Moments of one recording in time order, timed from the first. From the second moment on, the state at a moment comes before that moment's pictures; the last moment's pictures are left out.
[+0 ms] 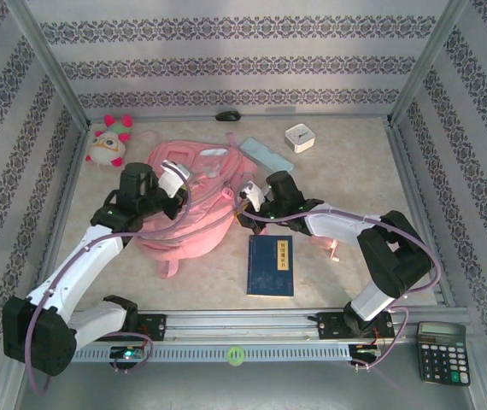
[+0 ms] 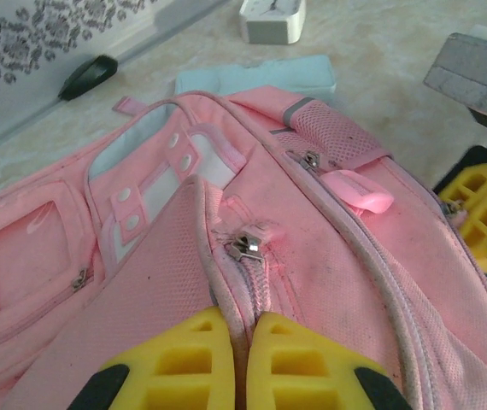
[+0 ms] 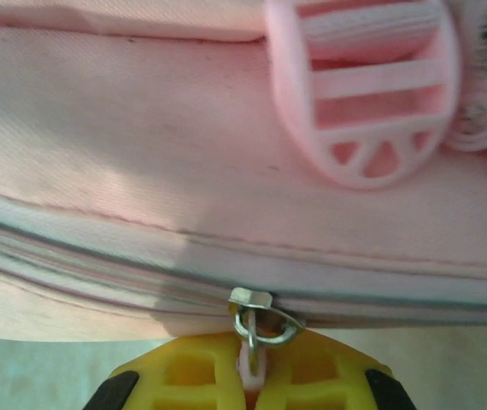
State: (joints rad) left arm -0.30 1.09 0.84 -0.31 0.26 0.30; right arm 0.61 1.62 0.87 0.02 -0.59 -0.04
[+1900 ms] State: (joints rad) left arm -0.31 1.20 0.80 -0.34 0.31 0.58; right arm 0.65 1.57 0.89 -0.19 -0.61 0.38
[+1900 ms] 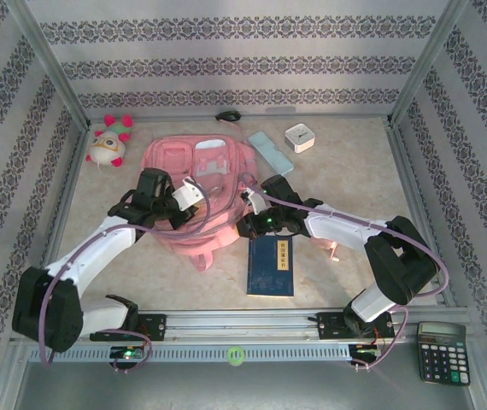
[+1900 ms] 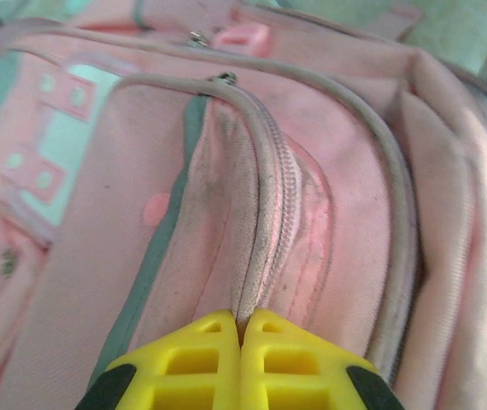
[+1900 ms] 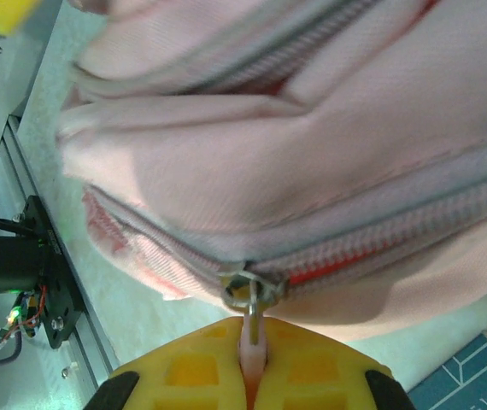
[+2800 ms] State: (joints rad) left arm -0.53 1.30 0.93 -0.33 -0.21 -0.17; right arm 0.88 1.54 0.98 -0.16 -0.47 0.65
